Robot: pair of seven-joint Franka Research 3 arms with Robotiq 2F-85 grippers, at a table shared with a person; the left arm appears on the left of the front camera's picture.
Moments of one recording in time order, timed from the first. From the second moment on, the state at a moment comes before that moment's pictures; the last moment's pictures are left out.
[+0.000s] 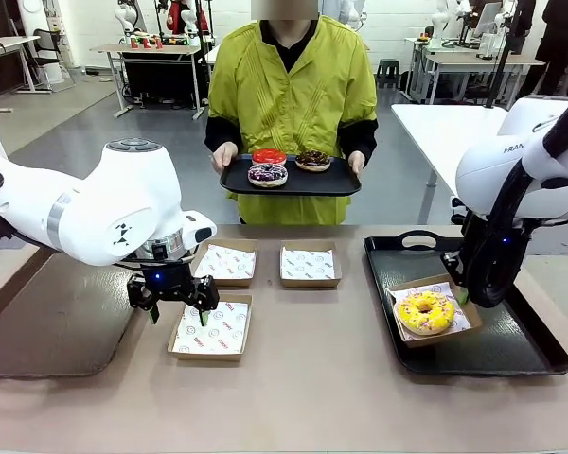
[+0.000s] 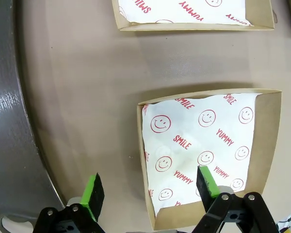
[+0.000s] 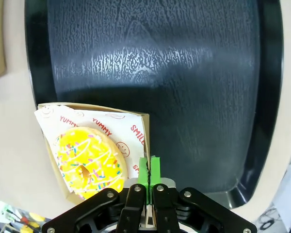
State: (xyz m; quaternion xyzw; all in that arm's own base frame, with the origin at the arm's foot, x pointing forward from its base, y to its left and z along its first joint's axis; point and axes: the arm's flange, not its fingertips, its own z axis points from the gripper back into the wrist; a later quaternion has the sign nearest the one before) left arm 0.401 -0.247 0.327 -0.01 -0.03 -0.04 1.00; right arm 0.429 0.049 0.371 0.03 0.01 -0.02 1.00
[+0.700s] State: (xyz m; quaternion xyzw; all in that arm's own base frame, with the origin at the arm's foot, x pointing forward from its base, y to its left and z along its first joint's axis) left arm 0.402 -0.250 0.325 -0.02 -0.02 -0.03 1.00; right arm 0.438 0.051 0.363 0.02 0.03 -0.03 1.00
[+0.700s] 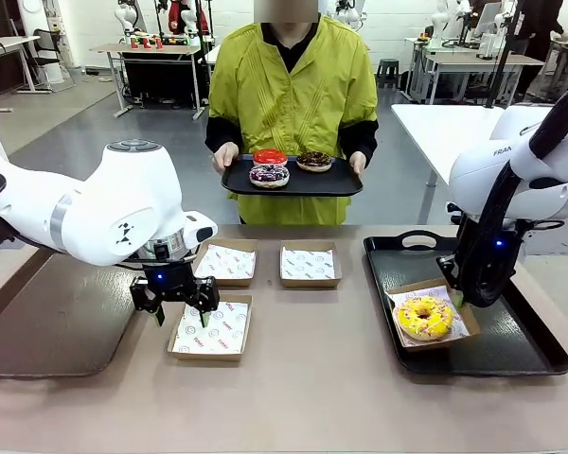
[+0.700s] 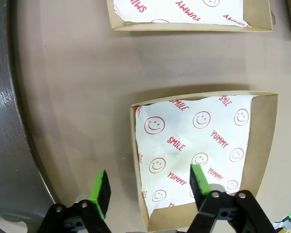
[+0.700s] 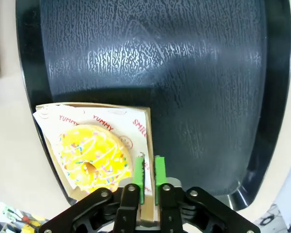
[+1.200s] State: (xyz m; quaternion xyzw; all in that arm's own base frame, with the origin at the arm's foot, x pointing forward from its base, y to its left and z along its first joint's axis) left arm 0.406 -0.246 0.326 -0.03 -0.02 -0.02 1.00; right arm 0.440 0.051 0.367 0.03 0.03 -0.03 1.00
